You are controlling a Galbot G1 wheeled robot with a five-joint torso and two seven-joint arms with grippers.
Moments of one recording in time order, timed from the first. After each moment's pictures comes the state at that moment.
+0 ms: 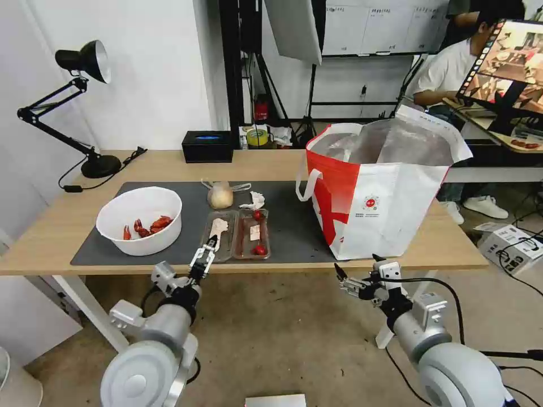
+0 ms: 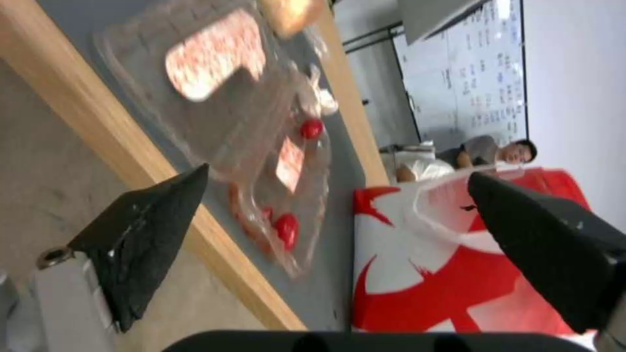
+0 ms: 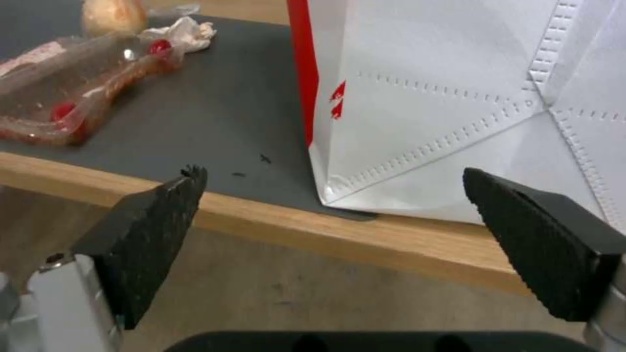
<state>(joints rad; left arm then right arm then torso) 1.47 -1.36 -0.38 -2.34 -1.38 0.13 -0.57 -1.54 1.04 0.45 2.31 0.43 -0.45 0.17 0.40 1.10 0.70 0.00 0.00</state>
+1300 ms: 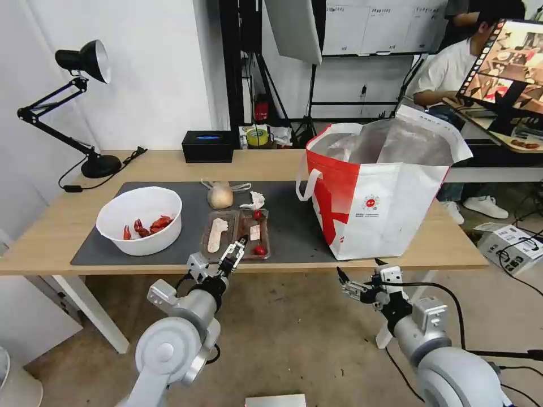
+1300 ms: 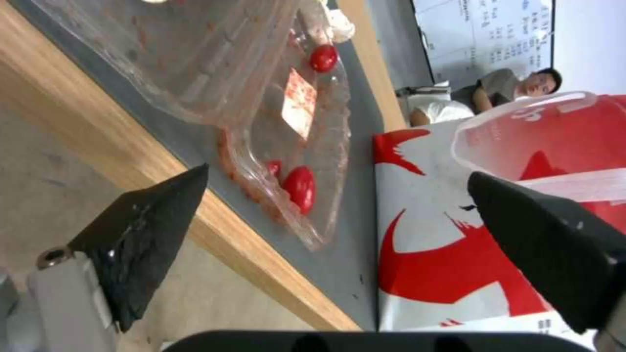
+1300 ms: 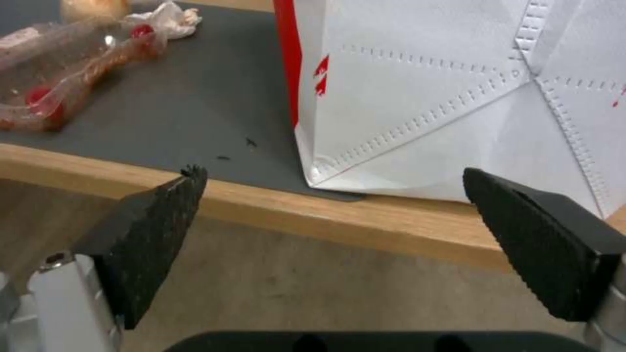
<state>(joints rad) 1.31 -1.30 -0.30 -2.19 -1.44 0.20 -0.57 -1.56 1.07 0.46 2.29 0.40 -0.44 0.17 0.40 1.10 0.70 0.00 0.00</state>
